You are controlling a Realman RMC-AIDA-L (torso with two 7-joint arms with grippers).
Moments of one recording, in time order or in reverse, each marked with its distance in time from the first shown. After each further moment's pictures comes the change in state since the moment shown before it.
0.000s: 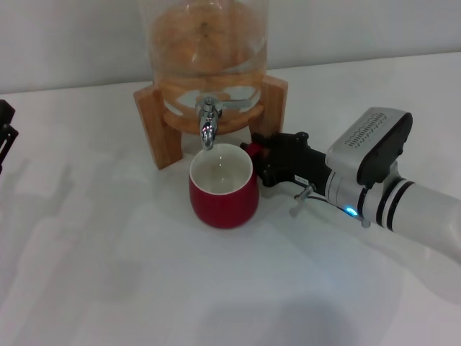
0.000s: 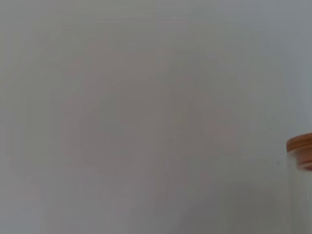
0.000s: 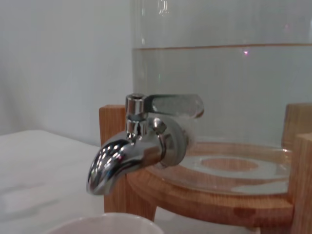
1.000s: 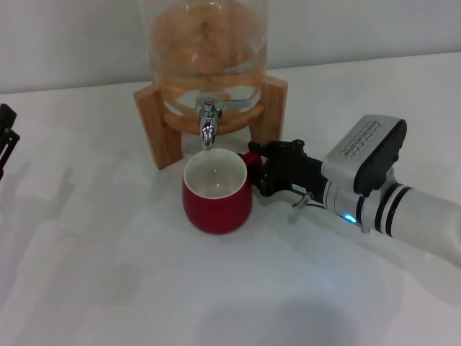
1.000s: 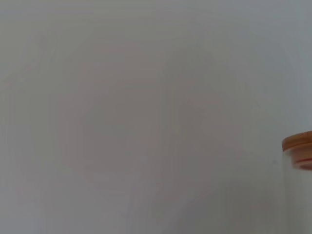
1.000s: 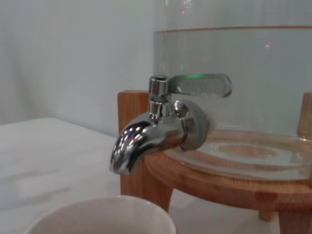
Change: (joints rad) left arm 0.010 -0.002 0.009 0.000 0.000 -0.009 0.000; right arm 0.002 0.000 -0.035 0.005 -0.005 -0.001 -0.002
